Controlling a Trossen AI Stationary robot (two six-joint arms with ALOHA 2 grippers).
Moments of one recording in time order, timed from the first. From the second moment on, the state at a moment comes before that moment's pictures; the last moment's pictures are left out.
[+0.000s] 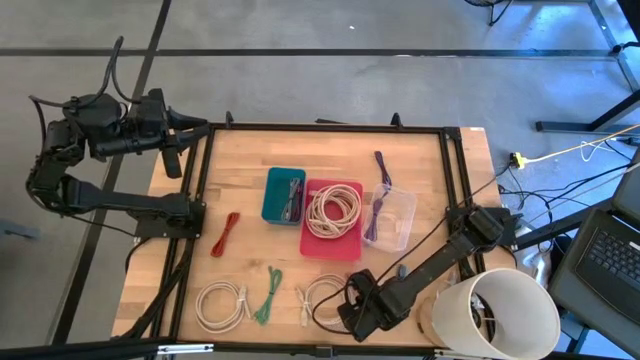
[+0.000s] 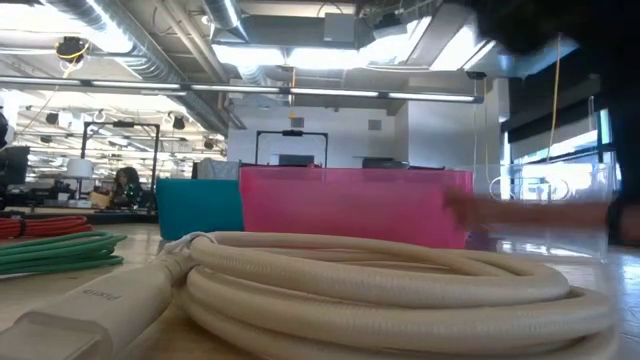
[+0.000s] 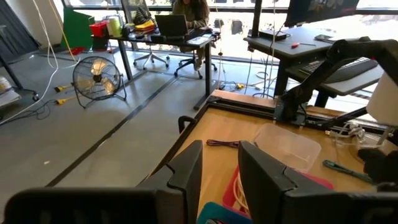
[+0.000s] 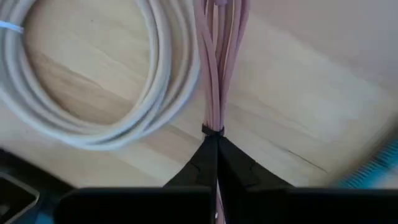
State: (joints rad) left arm 0.24 0.78 1.56 -1.02 -0.19 -0.03; right arm 0.70 2.11 1.66 -1.04 0.15 1.77
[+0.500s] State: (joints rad) left arm 0.24 0.78 1.56 -1.02 -0.19 -0.03; right arm 0.67 2.05 1.99 -1.57 0.27 1.75
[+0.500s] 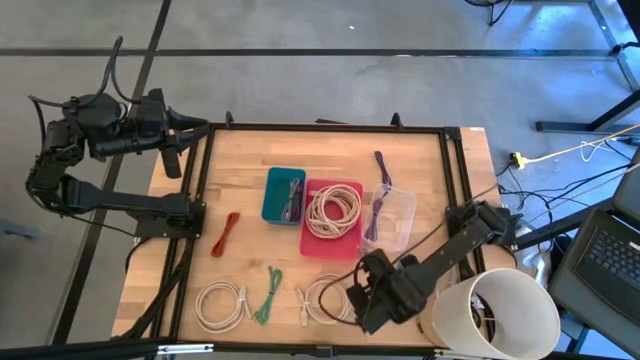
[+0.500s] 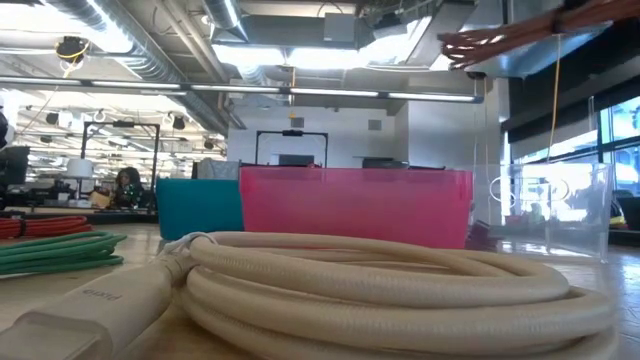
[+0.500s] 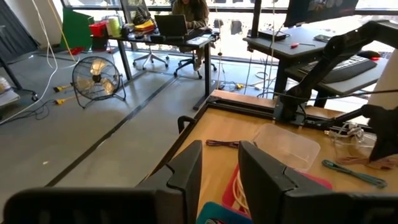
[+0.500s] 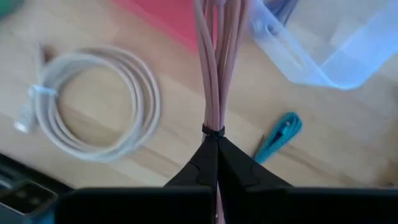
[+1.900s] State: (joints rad) left arm 0.24 0.78 1.56 -1.03 -0.13 0.07; right arm 0.13 1.57 1.06 -1.10 0.12 1.68
